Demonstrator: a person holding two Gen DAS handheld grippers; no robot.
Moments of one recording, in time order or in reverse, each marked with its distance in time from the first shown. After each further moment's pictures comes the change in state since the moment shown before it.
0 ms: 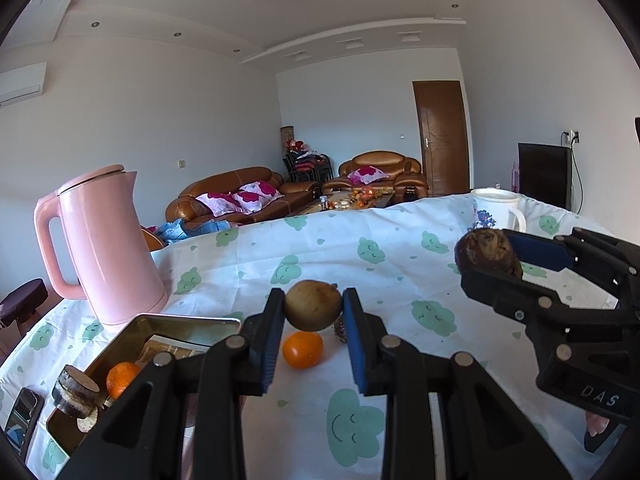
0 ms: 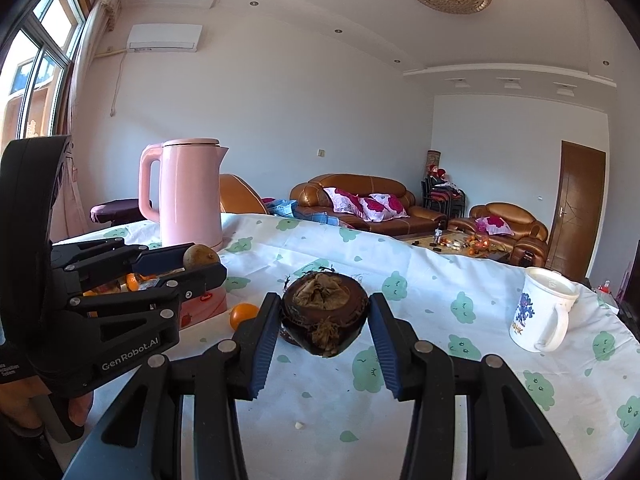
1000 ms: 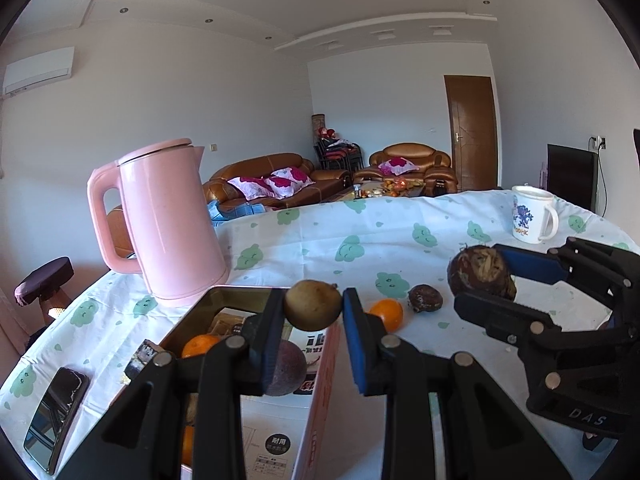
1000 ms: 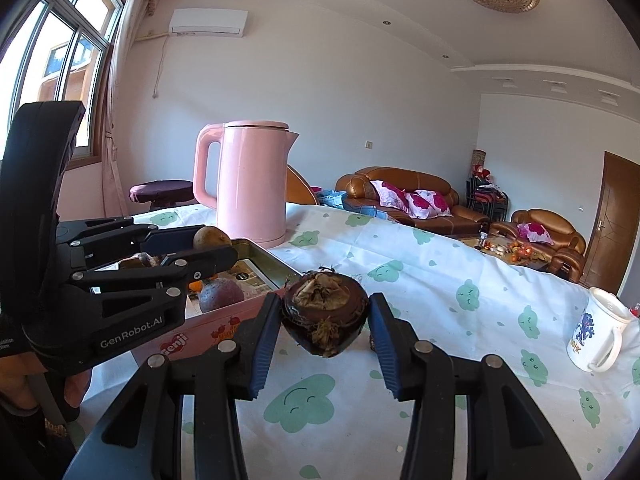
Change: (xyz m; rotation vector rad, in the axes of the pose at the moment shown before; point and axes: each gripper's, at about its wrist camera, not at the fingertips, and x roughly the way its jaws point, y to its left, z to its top) left arm -0.025 0.065 -0.015 -0.048 0.045 0.098; right arm 0.024 0.066 0.012 -0.072 0.038 0.152
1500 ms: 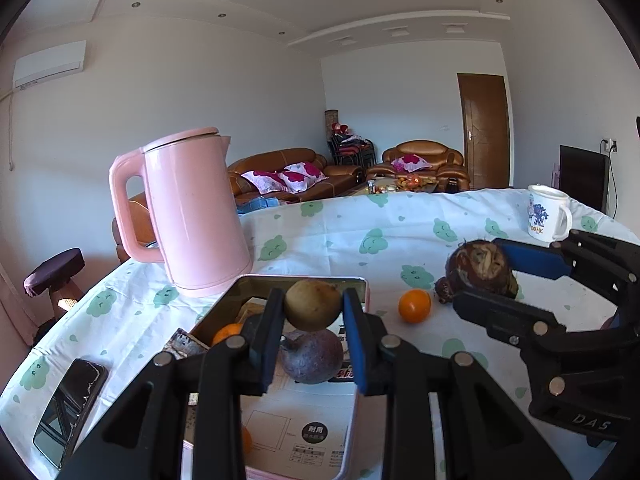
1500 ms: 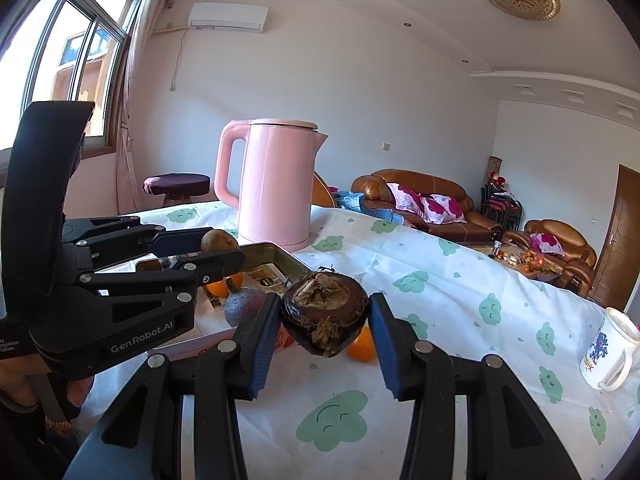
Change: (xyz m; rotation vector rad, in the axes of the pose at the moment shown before) left arm -0.003 0.025 -0.006 -0.022 0.019 0.041; right arm 0.013 0.027 0.011 -0.048 0.003 0.046
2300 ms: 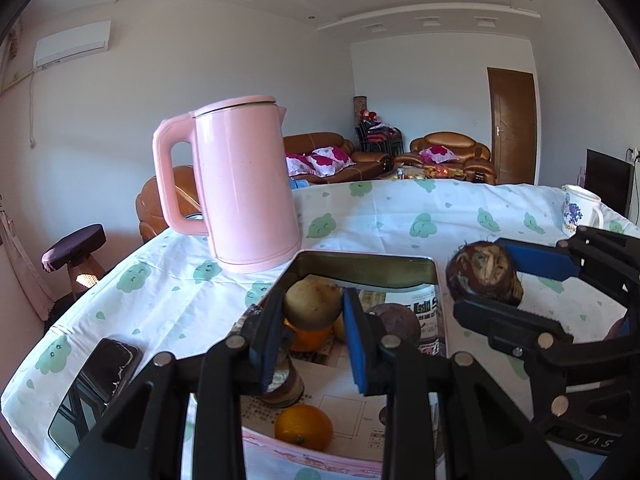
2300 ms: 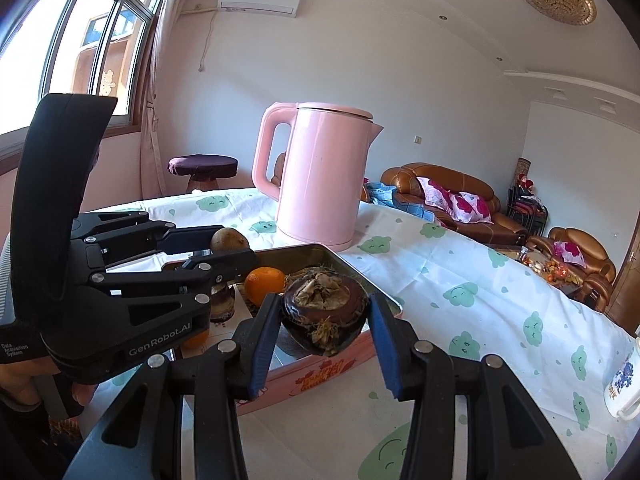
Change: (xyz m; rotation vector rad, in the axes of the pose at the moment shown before) left arm 0.009 0.049 -0.013 -0.052 0.063 0.085; right arm 0.039 0.044 0.017 -0.060 0.056 0.090
